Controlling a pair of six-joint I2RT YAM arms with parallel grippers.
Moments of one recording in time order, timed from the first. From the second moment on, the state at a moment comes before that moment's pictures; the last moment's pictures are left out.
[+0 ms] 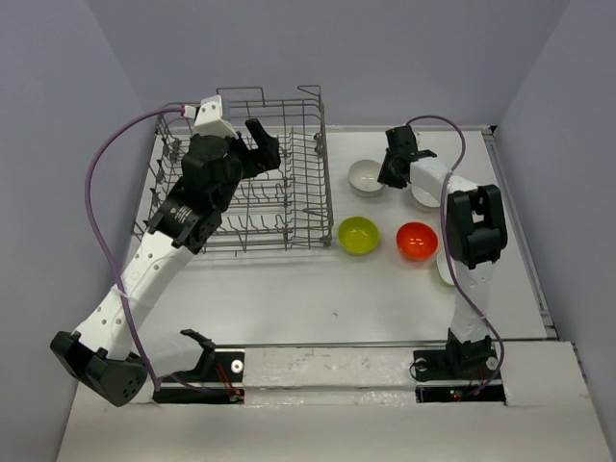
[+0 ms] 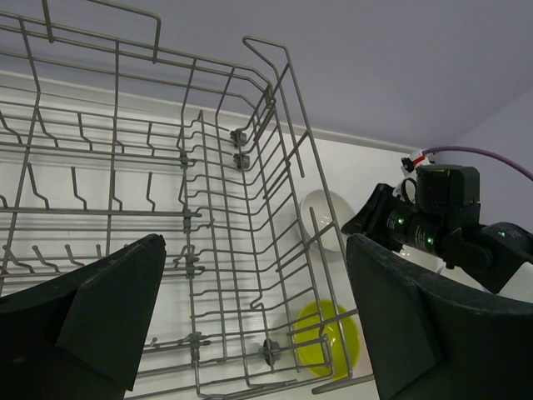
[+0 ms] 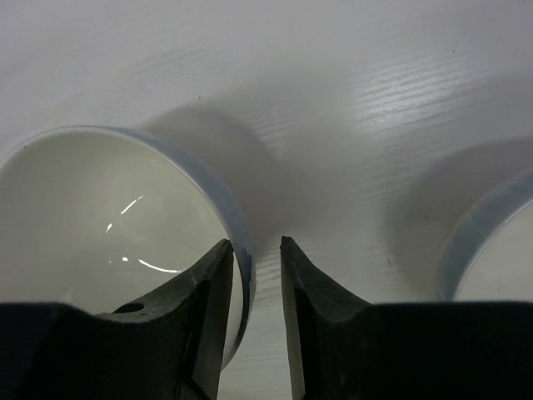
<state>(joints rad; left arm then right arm) -0.53 1.16 1.33 -0.31 -0.31 -0.47 0.24 2.13 1.67 -0.42 0.20 0.51</state>
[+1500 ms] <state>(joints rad) -0.53 1.31 1.46 -0.36 -0.29 -0.45 0.24 1.94 1.76 -0.49 0.23 0.49</state>
